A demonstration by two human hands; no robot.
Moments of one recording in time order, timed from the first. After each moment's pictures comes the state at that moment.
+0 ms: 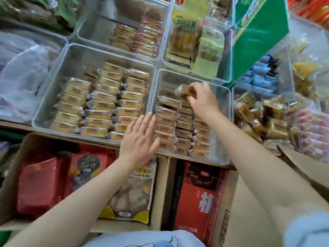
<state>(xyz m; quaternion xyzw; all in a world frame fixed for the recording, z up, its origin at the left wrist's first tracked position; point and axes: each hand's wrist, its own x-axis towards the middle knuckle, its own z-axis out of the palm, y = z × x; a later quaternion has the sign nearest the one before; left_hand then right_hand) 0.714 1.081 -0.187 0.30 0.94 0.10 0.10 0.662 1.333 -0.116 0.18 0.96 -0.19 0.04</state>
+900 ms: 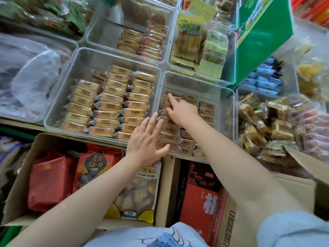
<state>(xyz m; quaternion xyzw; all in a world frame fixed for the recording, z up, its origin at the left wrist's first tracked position) 0.713 1.080 -0.182 0.31 0.94 0.09 0.12 0.649 1.261 -0.148 0.12 0.96 0.01 0.25</state>
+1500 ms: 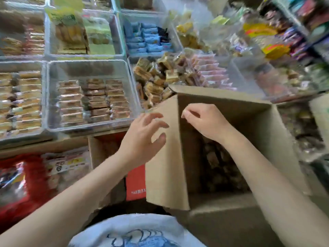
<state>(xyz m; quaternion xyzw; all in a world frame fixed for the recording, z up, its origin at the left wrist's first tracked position) 0.936 1.237 -0.045 0.51 0.76 0.38 0.12 1.048 1.429 0.022 0.24 0.93 -0.27 0.01</state>
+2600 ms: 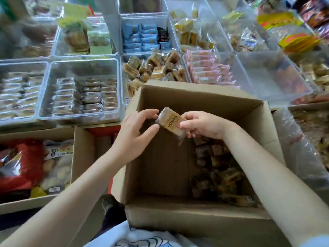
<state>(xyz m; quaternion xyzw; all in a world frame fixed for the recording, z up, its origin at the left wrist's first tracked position) 1.038 1.317 -0.025 0.37 0.82 0.42 0.15 1.131 1.564 -0.039 0.18 0.71 -0.65 0.22</state>
